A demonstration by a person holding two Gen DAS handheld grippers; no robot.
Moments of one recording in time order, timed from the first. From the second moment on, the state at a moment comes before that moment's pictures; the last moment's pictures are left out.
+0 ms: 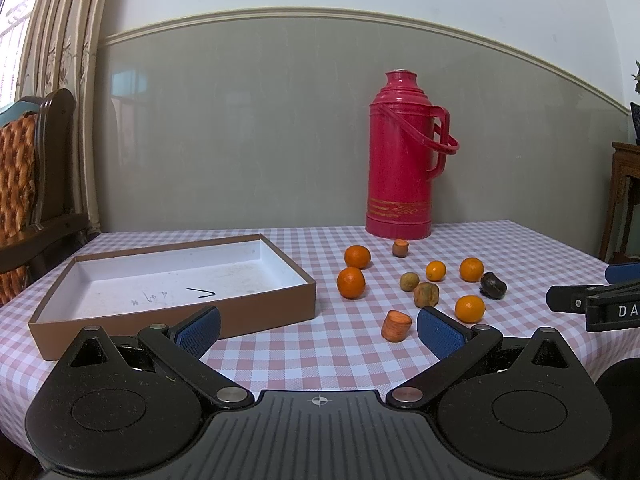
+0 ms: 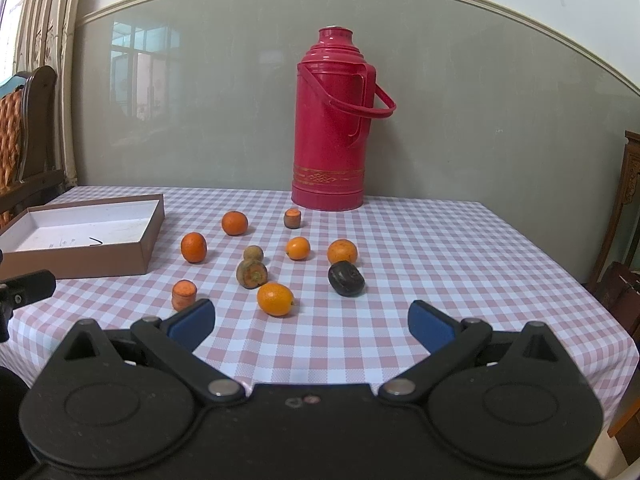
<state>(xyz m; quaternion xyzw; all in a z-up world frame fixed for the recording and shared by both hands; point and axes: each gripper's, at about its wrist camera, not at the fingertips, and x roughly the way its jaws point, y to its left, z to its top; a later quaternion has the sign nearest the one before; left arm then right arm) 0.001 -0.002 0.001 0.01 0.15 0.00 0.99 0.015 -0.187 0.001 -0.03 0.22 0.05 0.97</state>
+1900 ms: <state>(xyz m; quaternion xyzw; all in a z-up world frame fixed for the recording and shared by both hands) 0.126 -0.071 -0.057 0.02 0.25 -0.04 0.97 0.128 -0.161 -0.053 -0.07 0.29 0.10 0.95</state>
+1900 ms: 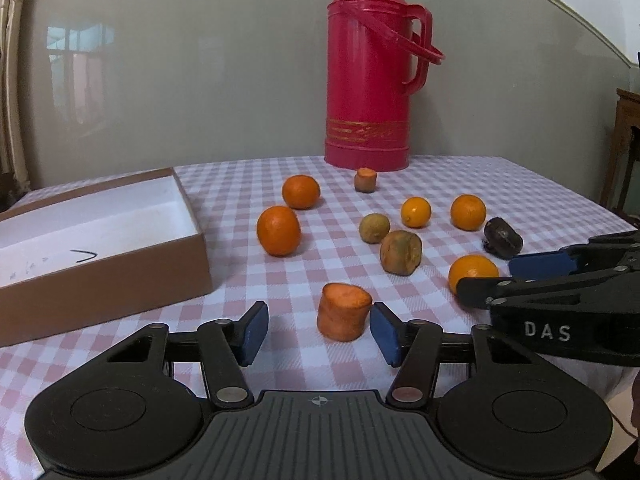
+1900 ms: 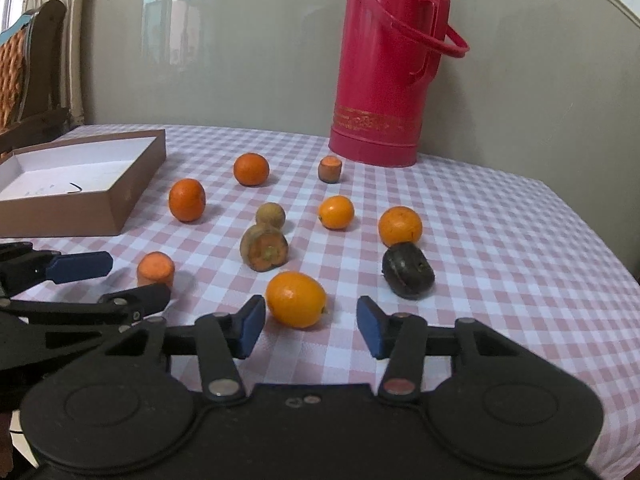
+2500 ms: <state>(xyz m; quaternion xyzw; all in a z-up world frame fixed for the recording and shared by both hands) 0.129 -0.067 -0.053 0.00 0.23 -0.04 0.97 0.136 -0.161 -0.054 -0.05 0.30 0.10 0.95</state>
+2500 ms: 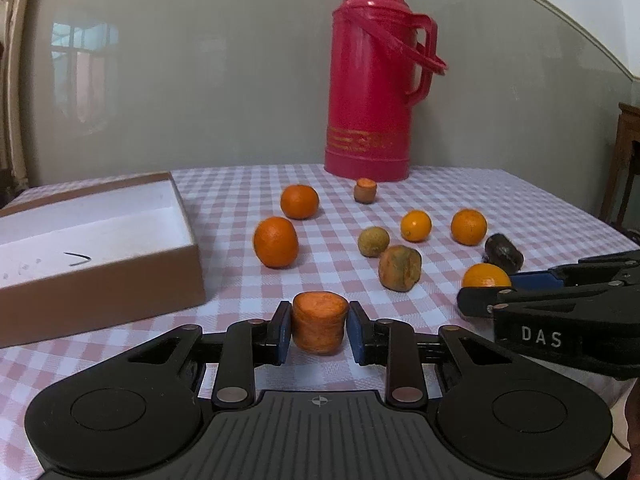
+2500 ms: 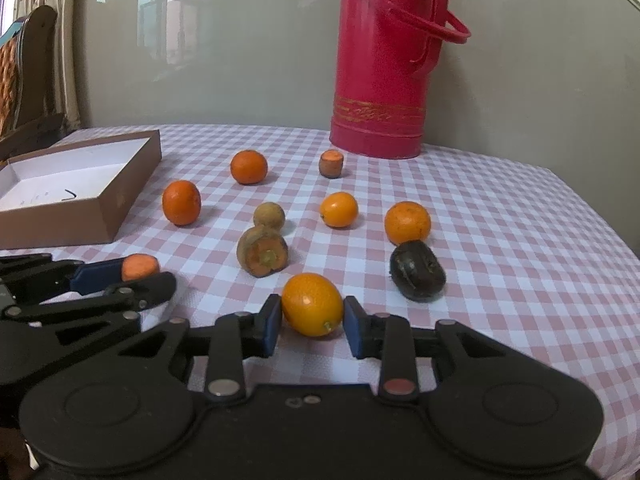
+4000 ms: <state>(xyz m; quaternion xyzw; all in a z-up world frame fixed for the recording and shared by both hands) 0.074 0.150 0.033 -0.03 0.14 0.20 0.97 0.144 -0.014 0.029 -0.05 0.17 0.27 0.95</state>
